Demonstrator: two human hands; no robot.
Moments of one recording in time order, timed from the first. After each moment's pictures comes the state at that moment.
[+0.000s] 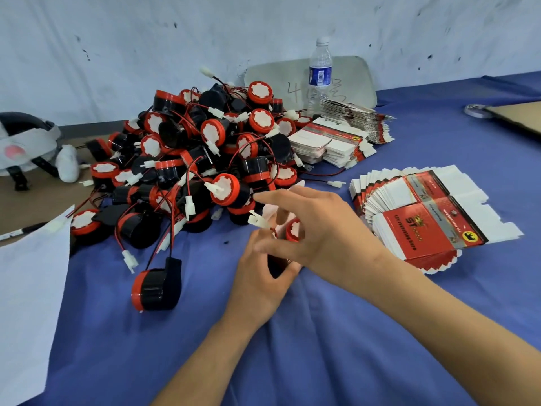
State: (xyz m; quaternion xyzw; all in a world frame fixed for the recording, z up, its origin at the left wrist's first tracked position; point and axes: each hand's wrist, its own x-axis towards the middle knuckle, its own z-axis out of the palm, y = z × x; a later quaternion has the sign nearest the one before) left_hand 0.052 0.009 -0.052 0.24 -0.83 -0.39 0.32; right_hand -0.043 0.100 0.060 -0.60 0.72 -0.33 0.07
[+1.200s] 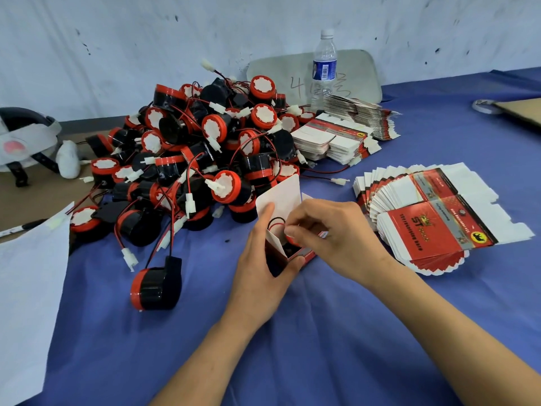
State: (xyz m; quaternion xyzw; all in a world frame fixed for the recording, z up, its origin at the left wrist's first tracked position) left_hand 0.054 0.011 -0.046 0.23 -0.80 -0.45 0.31; right_hand -0.075 0.094 0.011 -0.60 0.65 -0.46 0.04
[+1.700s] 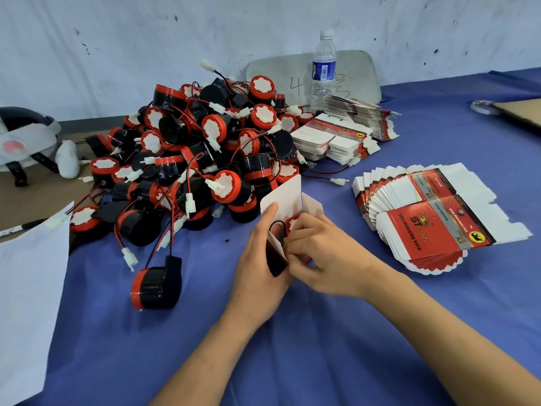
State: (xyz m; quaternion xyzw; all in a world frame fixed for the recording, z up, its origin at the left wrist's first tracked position) left_hand 0.053 0.009 -0.050 0.24 -0.80 -0.45 0.32; right_hand -0.070 0.095 -0.005 -0.70 0.66 -0.26 -0.01
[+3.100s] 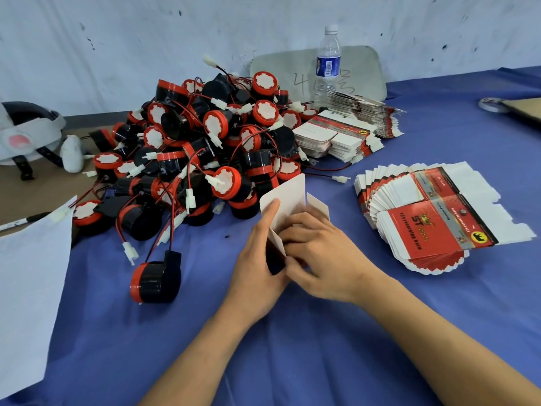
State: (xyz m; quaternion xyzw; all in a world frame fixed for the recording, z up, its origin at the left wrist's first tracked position) left_hand 0.055 0.007 -0.049 0.22 -0.82 -0.42 0.30; right_hand -0.069 0.097 -0.010 -0.72 0.65 -0.22 -0.08
